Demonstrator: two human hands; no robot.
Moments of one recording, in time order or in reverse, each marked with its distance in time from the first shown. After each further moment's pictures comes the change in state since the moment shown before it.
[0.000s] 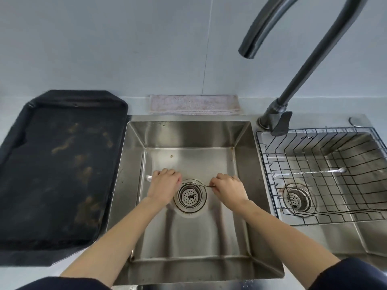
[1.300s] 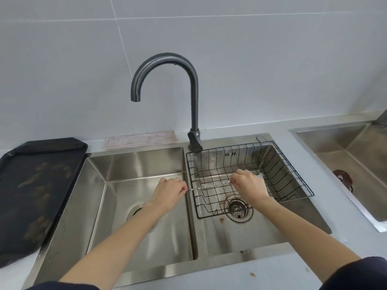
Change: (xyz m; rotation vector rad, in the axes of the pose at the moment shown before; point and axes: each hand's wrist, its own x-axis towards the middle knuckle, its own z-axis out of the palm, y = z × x) left_hand -0.027 0.204 -0.050 0.032 0.205 0.229; right_hand -0.159 0.185 -0.085 -0.046 0.425 0.172
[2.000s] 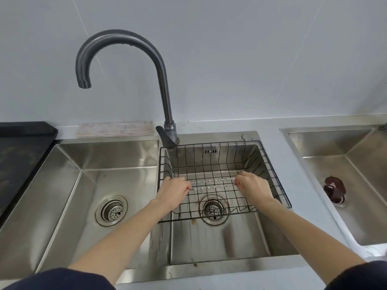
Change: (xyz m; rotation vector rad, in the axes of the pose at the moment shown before) left_hand 0.071 0.095 0.042 -0.021 -0.125 -0.050; right_hand 0.021 0.125 0.017 -0.026 -0.150 0.005
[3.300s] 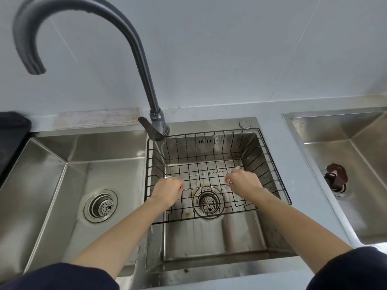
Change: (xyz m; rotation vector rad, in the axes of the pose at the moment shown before) left_hand 0.030 -0.003 0.035 -0.056 -0.140 -0.112; right_hand 0.034 0.007 0.022 -0.076 -0.336 -0.037
